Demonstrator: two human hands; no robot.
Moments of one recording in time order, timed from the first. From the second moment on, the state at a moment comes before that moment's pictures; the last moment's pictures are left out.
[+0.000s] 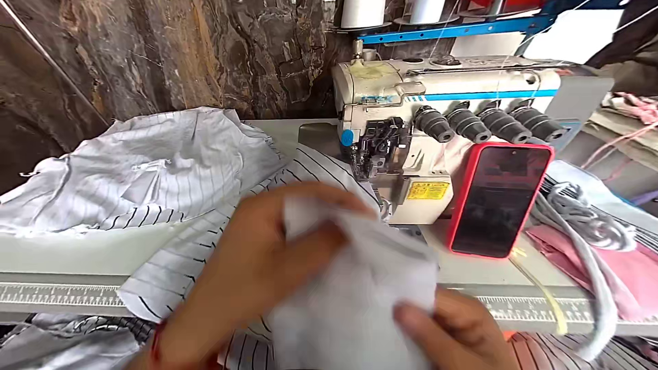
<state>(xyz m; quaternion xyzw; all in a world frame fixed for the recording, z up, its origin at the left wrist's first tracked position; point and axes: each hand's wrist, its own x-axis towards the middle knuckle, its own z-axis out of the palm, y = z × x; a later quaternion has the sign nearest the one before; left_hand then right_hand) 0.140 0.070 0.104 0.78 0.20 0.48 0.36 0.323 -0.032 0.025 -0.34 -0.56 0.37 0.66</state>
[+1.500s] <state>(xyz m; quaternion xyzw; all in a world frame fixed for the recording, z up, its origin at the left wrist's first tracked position) 0.189 0.158 0.075 0.91 0.19 0.36 0.05 0.319 -0.014 -0.014 -0.42 -0.48 0.28 0.71</state>
